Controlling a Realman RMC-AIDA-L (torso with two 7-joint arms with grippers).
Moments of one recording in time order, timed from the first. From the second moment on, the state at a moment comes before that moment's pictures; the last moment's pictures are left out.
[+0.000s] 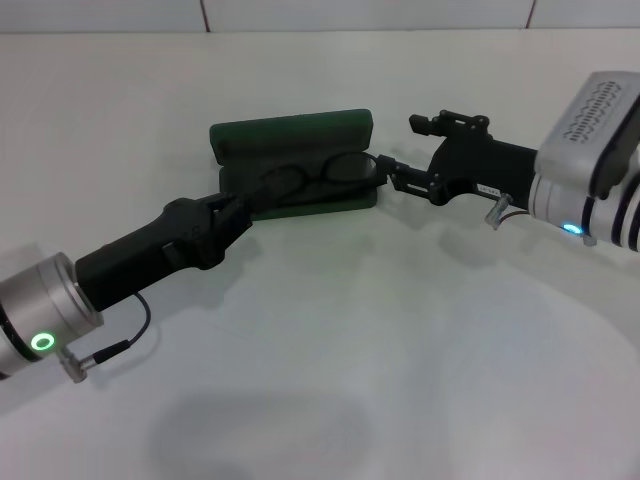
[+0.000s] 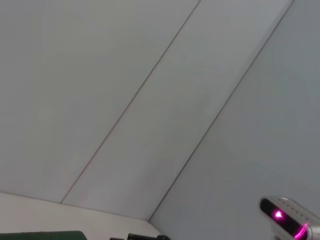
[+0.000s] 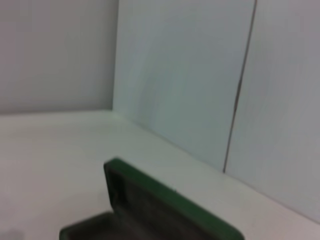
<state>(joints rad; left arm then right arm) -0.40 -2.07 0.77 0.24 1.52 1.64 -1.27 0.68 2.03 -1.88 -0.39 -0.56 -0.77 0.73</state>
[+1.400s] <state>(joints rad) -0.34 -2.04 0.77 0.35 1.53 1.61 -1.28 0.63 2.03 -1.95 -0.43 -0.52 -0.64 0.88</state>
